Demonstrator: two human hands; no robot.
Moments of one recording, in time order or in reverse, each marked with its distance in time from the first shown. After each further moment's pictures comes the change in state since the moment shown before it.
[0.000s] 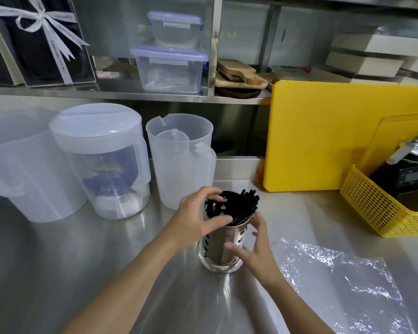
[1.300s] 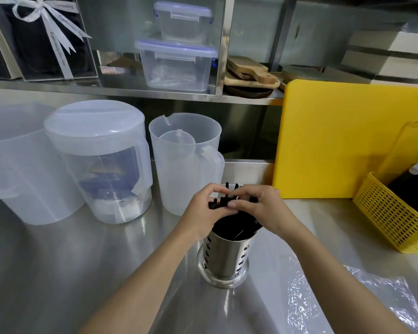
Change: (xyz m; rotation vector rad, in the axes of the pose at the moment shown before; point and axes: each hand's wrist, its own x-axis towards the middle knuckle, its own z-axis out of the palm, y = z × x) left_hand 0.049 -0.022 0.013 -0.305 0.098 -0.112; right_hand 0.097 -0.072 -0.016 -0.356 -0.281 -0.024
